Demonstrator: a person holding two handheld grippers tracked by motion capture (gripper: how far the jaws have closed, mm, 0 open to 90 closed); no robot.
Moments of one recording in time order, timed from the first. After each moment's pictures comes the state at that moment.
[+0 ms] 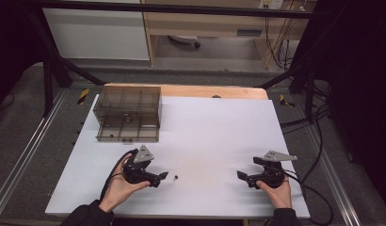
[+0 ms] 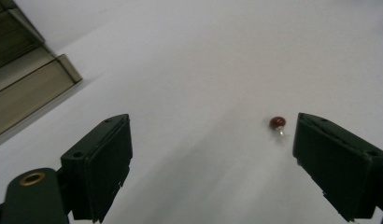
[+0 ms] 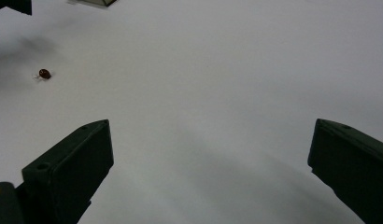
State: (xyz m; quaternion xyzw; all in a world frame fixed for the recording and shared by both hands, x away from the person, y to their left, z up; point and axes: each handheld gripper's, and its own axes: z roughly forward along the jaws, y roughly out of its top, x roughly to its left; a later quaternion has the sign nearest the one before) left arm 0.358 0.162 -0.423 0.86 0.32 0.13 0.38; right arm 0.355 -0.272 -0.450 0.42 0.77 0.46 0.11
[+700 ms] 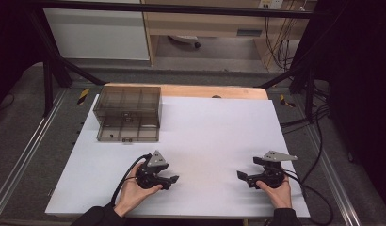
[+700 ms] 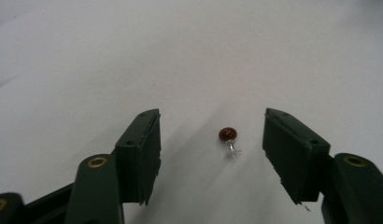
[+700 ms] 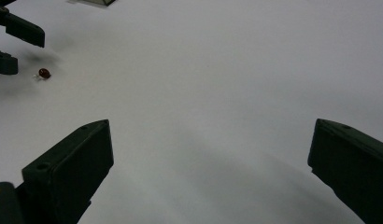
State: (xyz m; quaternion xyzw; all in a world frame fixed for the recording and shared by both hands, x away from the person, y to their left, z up) left arm 0.353 0.132 -0.437 0.86 0.31 0.09 0.38; right arm 0.355 -0.272 -0.450 0.42 0.77 0.46 0.11
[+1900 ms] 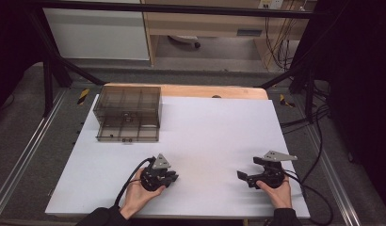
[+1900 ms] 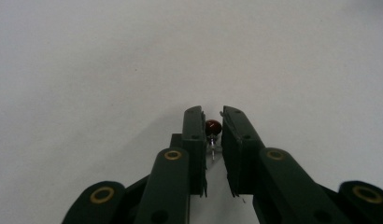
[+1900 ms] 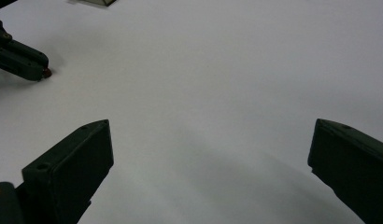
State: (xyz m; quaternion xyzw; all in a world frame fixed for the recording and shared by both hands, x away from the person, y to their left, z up) left arm 0.351 0.123 -0.449 0.87 0.32 0.08 0.37; right arm 0.355 -0.272 -0.450 0.42 0.77 0.46 0.11
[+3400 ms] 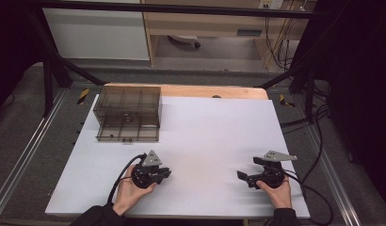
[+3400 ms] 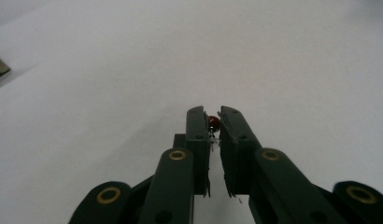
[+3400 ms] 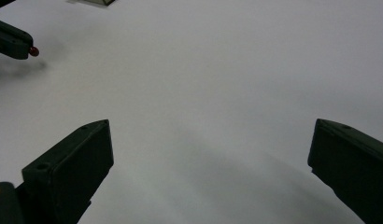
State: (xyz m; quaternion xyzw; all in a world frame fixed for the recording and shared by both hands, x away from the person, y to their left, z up) left arm 0.353 0.148 -0.435 0.86 0.32 0.10 0.38; right arm 0.355 -0.272 -0.450 0.42 0.77 0.46 0.11
